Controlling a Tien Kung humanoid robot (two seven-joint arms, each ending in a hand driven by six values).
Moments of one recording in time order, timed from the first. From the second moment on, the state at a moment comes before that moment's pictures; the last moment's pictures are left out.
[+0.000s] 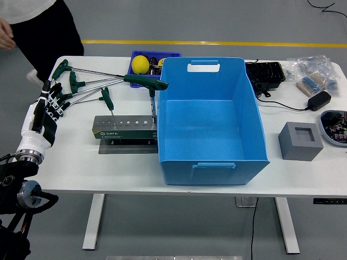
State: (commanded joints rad) left arm -0.08 0.09 -1.51 -1.36 0.94 0.11 -0.07; right arm 0.19 -0.20 0.11 0.21 0.03 -0.19 -0.10
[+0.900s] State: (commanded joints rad) left arm -0.08 0.09 -1.50 -1.35 0.93 0.12 -0.08; right arm 0.20 -0.20 0.10 0.21 0.04 -0.18 -0.09
